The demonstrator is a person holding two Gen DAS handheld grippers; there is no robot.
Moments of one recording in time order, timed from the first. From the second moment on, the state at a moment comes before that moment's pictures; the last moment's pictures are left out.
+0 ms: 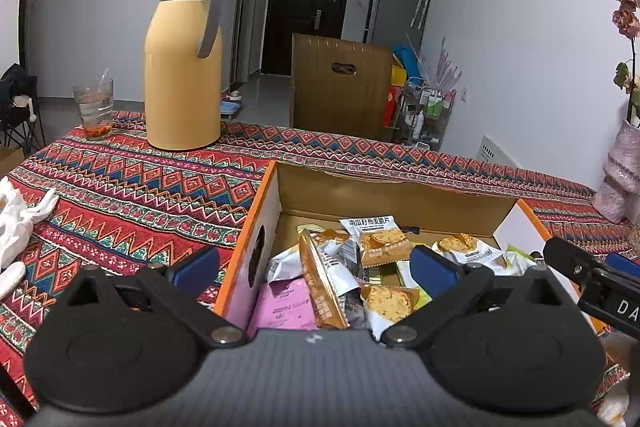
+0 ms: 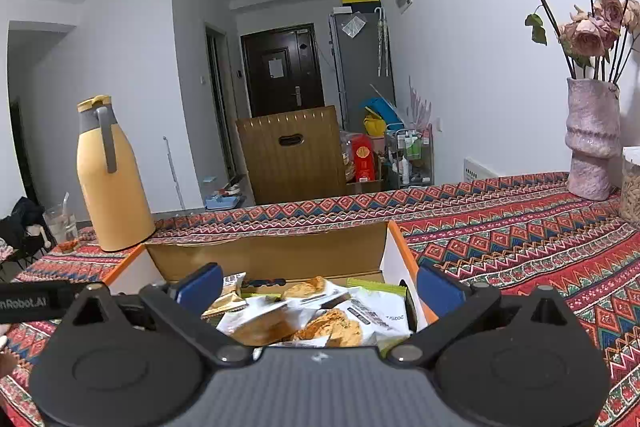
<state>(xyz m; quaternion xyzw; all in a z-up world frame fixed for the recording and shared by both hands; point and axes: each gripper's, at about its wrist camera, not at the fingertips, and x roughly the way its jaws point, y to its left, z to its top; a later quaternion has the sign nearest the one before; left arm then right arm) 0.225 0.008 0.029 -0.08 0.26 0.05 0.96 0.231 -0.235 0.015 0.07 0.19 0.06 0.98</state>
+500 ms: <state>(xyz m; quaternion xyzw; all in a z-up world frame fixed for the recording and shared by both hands) 0.142 0.016 0.053 -0.04 0.23 0.05 0.97 0.162 -0.240 0.036 0.05 0.18 0.07 0.98</state>
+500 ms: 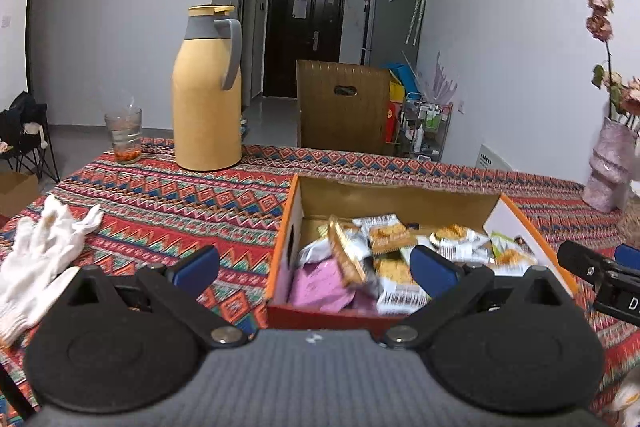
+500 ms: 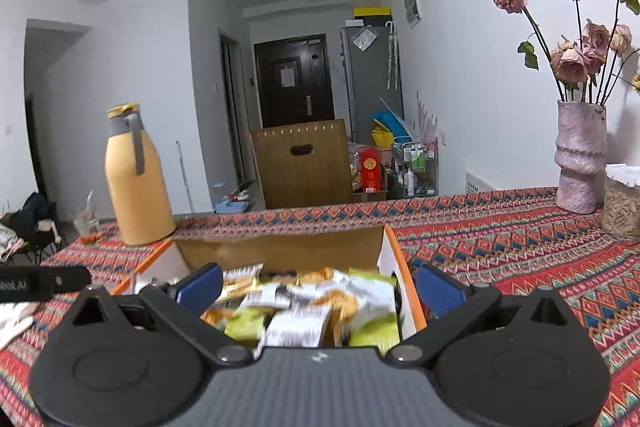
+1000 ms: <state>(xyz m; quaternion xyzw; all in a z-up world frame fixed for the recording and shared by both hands) 0.058 0.022 0.015 -0.03 0.28 0.02 0.96 0.074 -0.236 0.007 0.04 0.25 0.09 0.96</state>
